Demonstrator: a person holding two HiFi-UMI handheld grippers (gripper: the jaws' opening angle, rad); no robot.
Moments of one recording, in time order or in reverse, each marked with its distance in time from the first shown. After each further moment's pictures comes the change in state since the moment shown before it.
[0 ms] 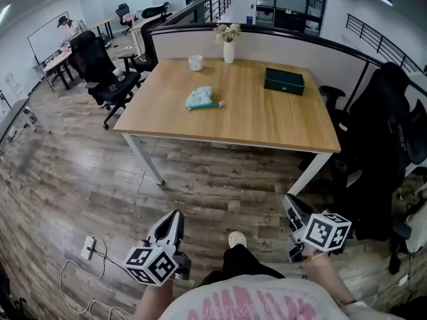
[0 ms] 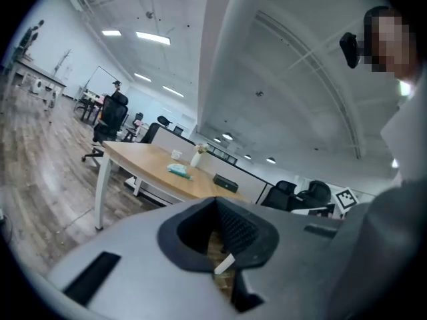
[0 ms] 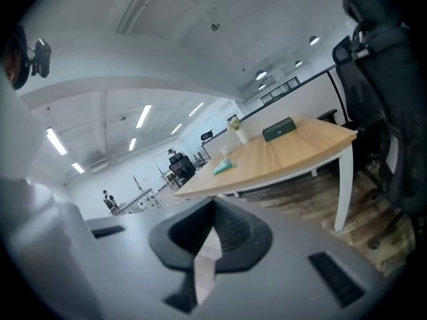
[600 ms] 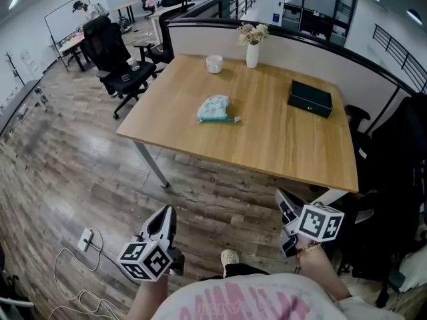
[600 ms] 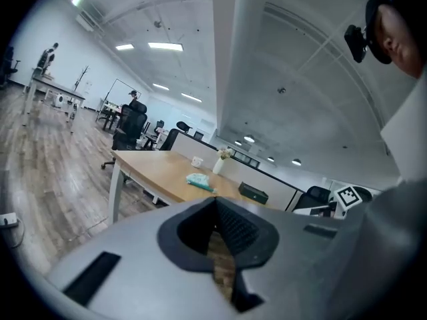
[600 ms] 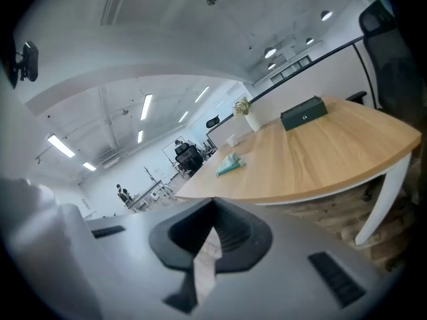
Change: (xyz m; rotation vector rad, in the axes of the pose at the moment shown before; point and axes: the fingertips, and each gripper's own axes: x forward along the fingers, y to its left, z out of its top) left arm 0.104 0.058 0.049 -0.021 -0.022 0.197; right arm 0.161 -0.029 0.070 0.018 0.141 0.113
